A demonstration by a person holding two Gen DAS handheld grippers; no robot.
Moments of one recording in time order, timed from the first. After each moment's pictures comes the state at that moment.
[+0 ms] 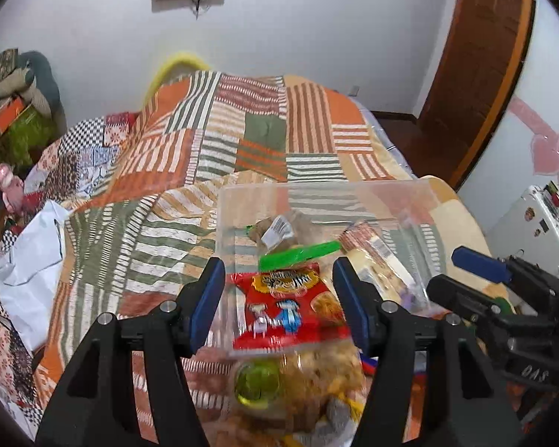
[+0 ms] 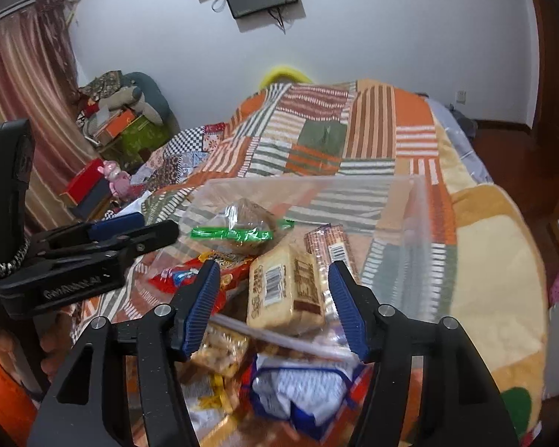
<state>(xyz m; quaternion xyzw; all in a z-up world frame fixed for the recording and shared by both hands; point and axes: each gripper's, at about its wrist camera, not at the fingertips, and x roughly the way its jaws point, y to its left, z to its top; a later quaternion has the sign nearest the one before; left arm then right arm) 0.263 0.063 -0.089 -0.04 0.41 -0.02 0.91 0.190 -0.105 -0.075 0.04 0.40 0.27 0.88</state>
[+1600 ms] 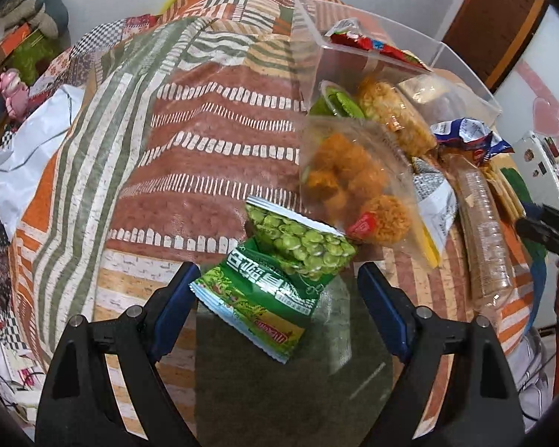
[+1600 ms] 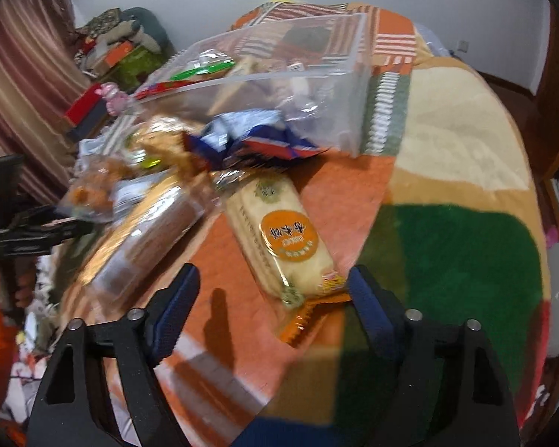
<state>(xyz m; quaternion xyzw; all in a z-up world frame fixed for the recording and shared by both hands) 0.125 0.122 -0.214 -0.08 0.52 -0.02 0.85 0.097 -0.172 -0.148 -0.01 0.50 0.28 0.82</state>
